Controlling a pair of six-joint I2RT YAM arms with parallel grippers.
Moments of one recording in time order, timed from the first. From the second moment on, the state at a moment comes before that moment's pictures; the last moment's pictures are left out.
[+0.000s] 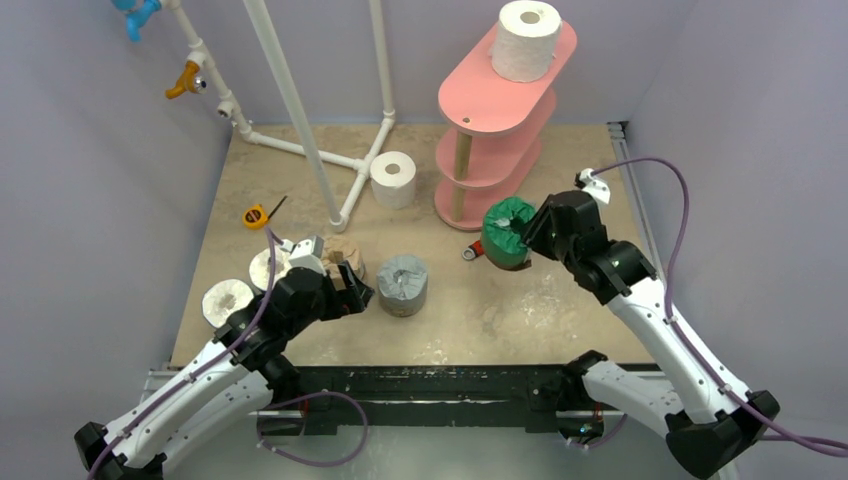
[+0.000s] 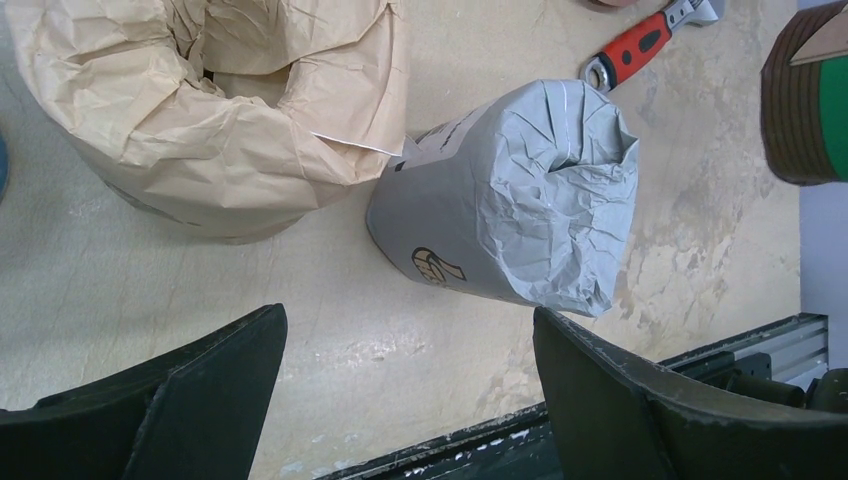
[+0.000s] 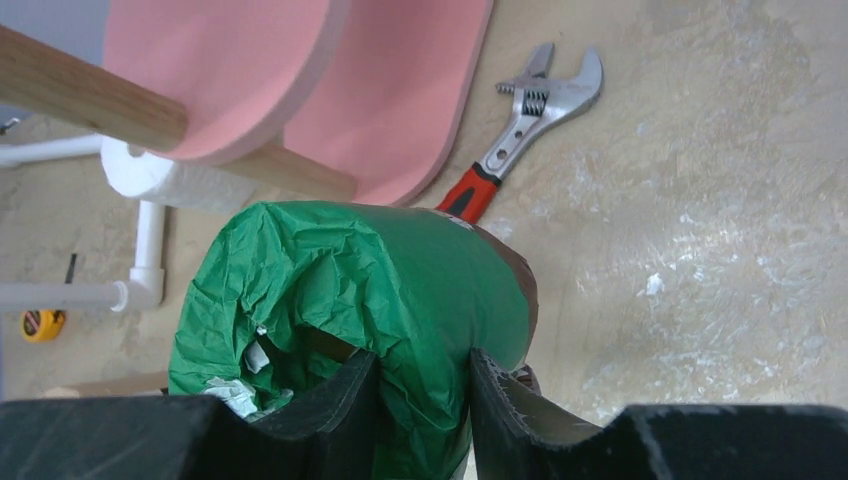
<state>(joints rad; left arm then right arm) -0.73 0.55 0.51 -0.59 -0.21 -0.84 0.50 0.93 1.00 -0.75 0.35 0.80</state>
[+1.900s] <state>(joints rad) -0.73 0.53 0.51 -0.62 -0.24 -0.83 0.33 1.37 1.49 -0.60 0.22 0.76</state>
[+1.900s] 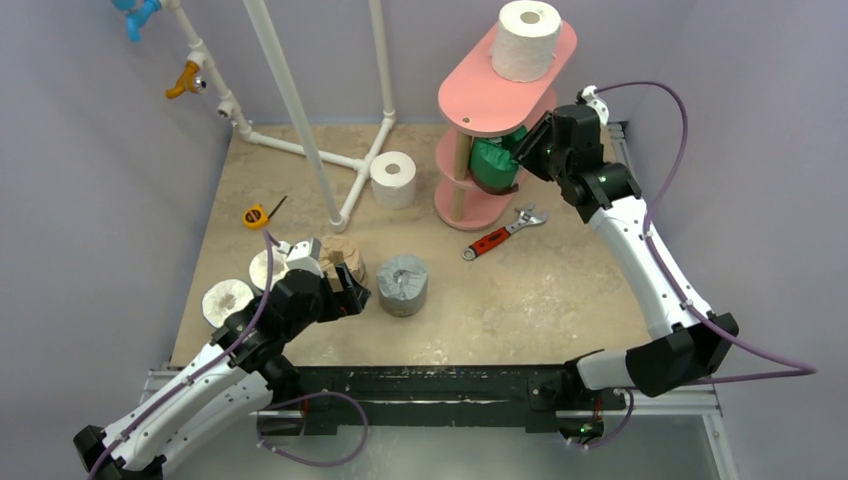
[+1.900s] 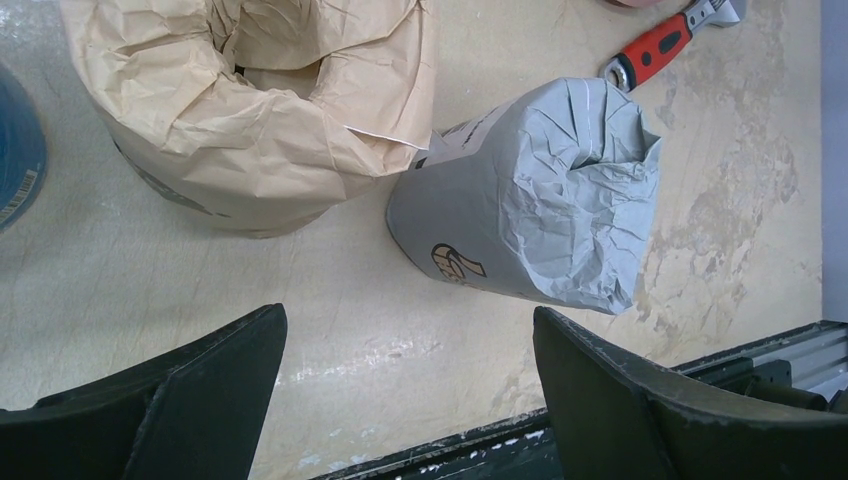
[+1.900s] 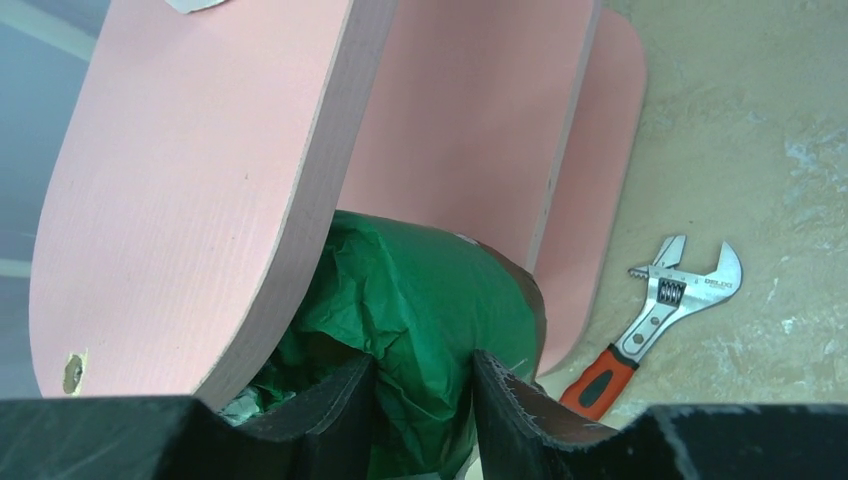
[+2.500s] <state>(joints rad) -0.73 0.54 0.51 -0.62 -0.24 -0.83 0.33 1.36 1.49 -0.55 0.21 0.76</state>
